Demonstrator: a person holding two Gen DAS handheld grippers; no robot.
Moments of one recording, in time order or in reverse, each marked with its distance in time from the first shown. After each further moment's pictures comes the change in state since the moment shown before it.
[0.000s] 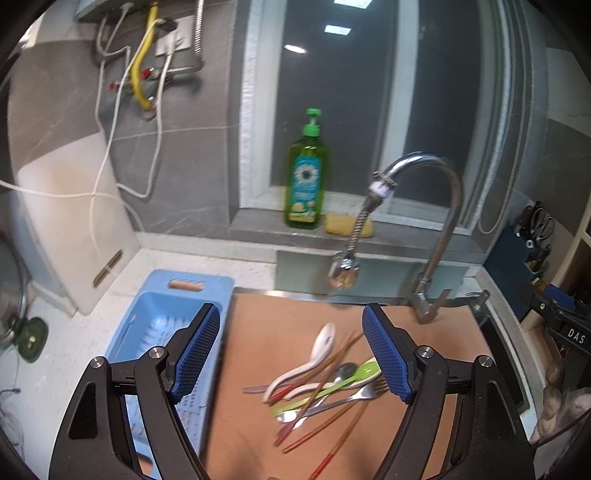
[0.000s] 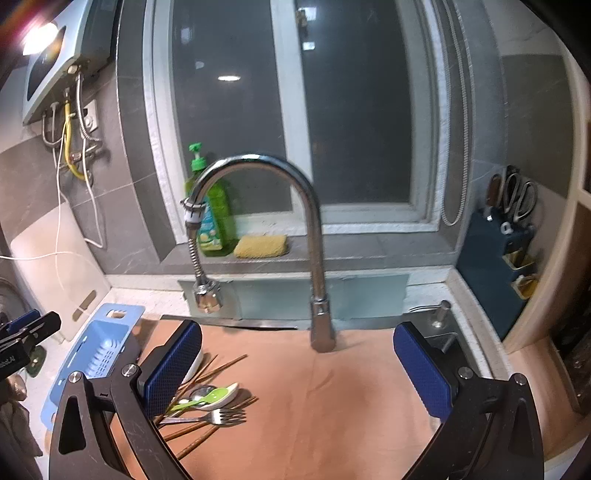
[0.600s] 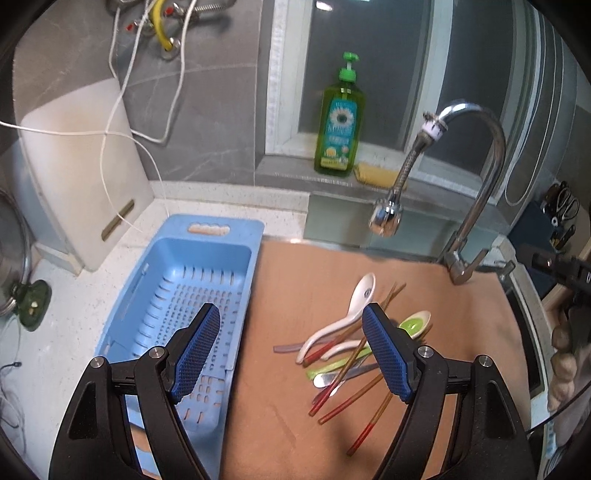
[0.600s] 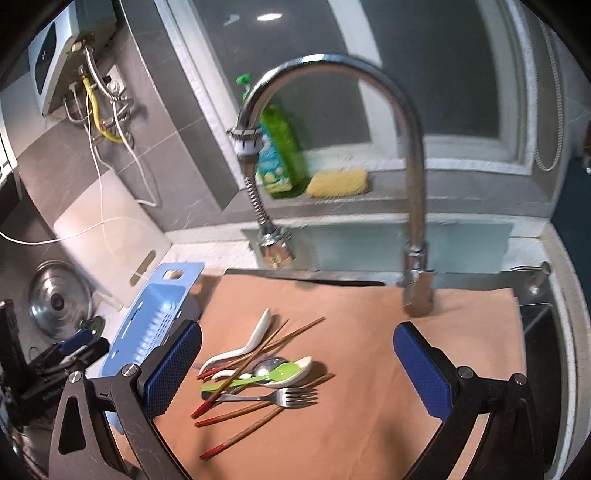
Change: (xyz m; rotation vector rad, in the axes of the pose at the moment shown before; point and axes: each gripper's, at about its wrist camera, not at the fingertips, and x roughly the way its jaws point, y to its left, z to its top) left arm 0.039 0.034 -0.034 -0.030 0.174 0.031; right arm 0.086 0.026 -0.004 0.019 0.255 0.308
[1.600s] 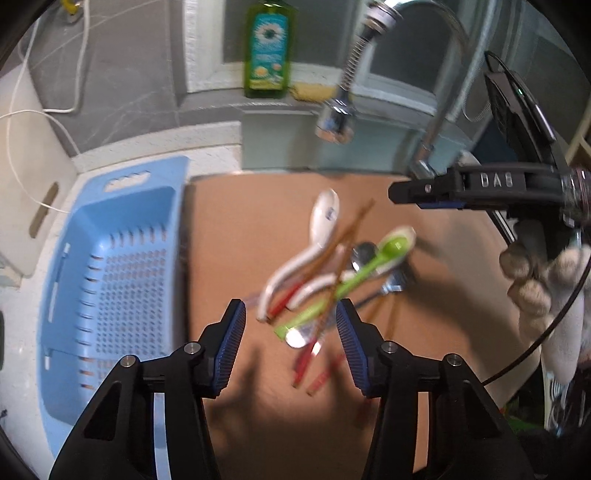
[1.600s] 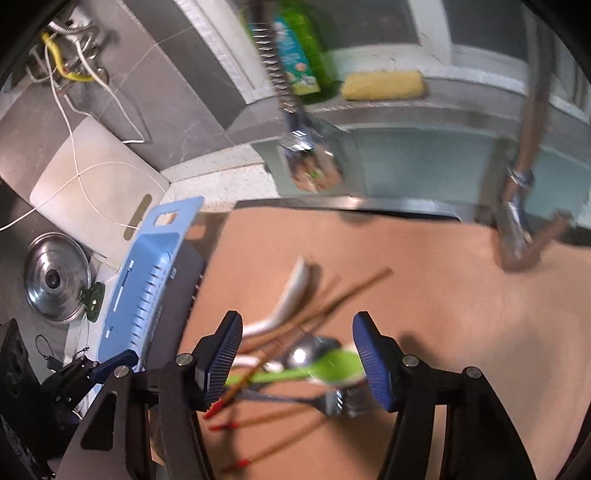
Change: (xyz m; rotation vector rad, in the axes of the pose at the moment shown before) left arm 0.063 -0.021 -0.033 0.210 0.222 -0.188; right arm 0.111 0.014 -0.018 0.093 0.303 0.064
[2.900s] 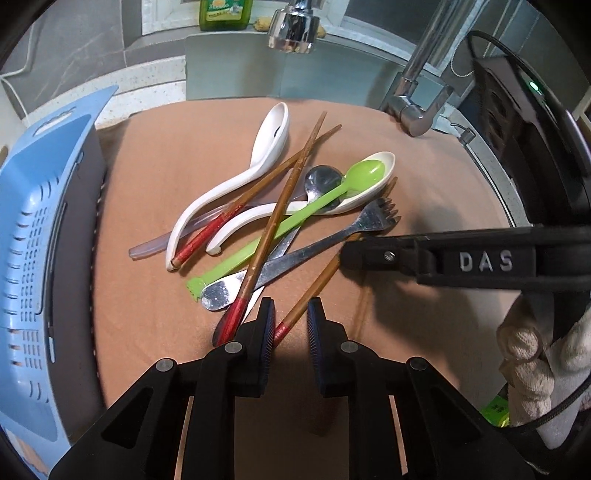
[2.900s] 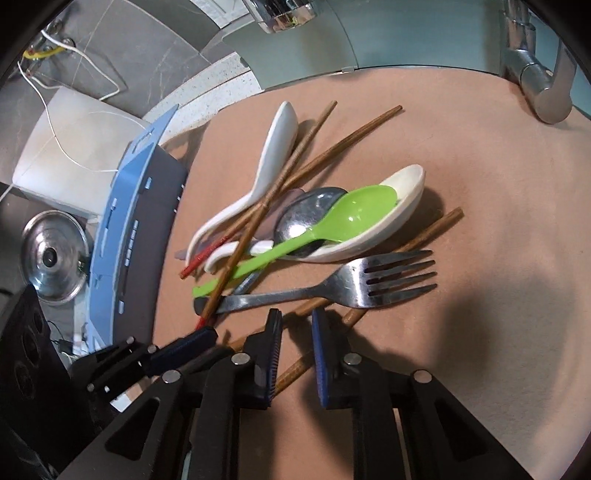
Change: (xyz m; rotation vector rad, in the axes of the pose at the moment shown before) left arm 0.065 -0.029 -0.027 -0.021 0.159 -0.118; right arm 0.054 0.000 -0.068 0.074 0.210 0.012
